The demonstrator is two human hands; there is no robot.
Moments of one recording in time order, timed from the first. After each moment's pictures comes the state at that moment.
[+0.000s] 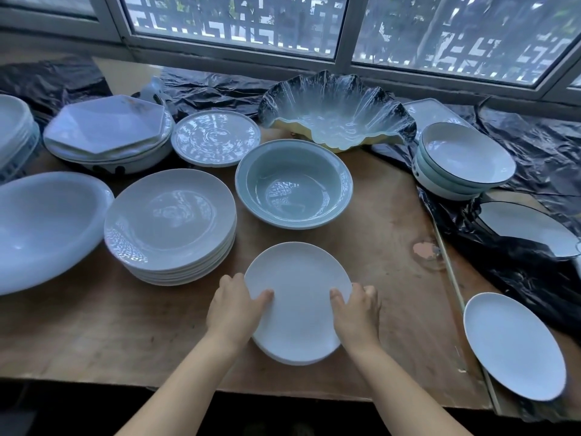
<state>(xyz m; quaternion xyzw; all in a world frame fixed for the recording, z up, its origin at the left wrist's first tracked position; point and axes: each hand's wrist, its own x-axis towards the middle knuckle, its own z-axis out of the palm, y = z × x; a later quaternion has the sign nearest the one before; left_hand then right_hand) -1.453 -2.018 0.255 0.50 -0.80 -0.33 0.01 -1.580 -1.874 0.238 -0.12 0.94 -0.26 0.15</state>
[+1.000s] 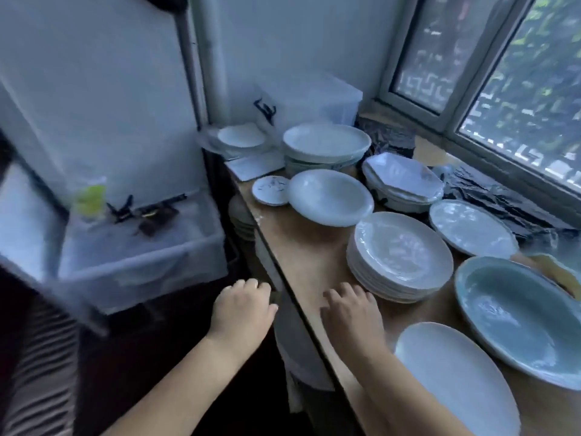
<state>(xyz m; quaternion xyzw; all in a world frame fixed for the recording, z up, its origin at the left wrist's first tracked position) -1.223 -1.918 0.325 0.70 -0.71 0.04 0.07 -1.408 -1.961 0.307 -0.83 0.54 -0.10 -0.09</state>
